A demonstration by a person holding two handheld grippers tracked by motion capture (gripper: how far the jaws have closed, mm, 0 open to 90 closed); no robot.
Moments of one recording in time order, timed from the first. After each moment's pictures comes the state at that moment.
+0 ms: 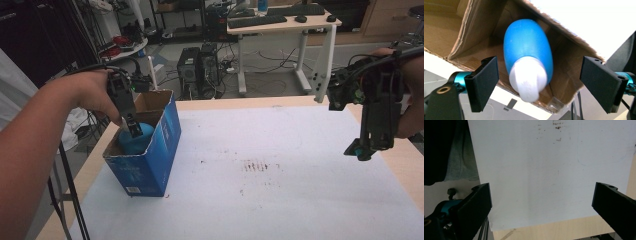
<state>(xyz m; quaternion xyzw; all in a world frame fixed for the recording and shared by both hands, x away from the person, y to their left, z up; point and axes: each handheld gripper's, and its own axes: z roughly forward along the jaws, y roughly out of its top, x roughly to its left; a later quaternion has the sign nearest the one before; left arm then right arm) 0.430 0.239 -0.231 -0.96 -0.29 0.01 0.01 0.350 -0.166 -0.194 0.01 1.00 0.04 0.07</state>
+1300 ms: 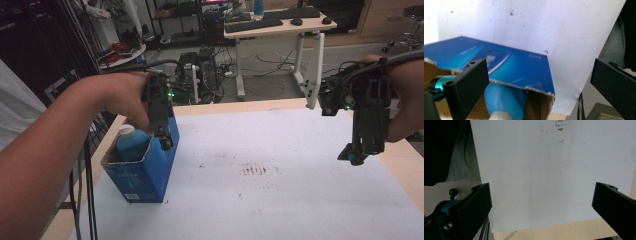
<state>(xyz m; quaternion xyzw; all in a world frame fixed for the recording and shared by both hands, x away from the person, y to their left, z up) 0.402 0.134 -0.219 -0.99 -0.11 -0.02 0.02 0.350 -0.166 -0.199 0.00 1.00 0.04 0.06</state>
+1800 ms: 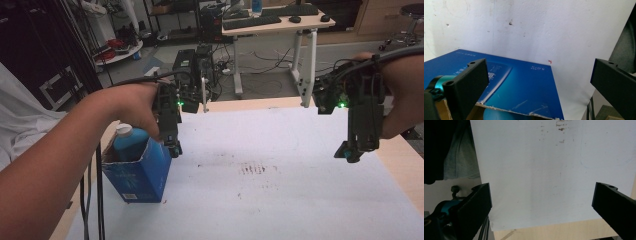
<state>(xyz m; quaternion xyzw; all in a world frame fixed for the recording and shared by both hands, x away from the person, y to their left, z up) 0.412 0.127 -0.246 -1.00 -0.09 -0.02 0.02 0.357 -0.156 -0.198 0.00 1.00 0.03 0.05</state>
